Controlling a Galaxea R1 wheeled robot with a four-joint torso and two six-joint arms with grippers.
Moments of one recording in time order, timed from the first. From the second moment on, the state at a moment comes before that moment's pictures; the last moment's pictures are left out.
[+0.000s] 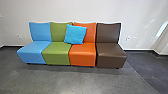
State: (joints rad) left arm 0.88 2.96 -2.62 -0.42 0.47 -0.02; right arm -1.00 1.98 -1.33 -0.22 -0.24 0.47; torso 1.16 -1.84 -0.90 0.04
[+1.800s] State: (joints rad) left arm 0.71 3.09 -2.69 -0.47 0.57 -0.02; right arm -0.82 1.80 -1.14 -0.09 -0.36 0.50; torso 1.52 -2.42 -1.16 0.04
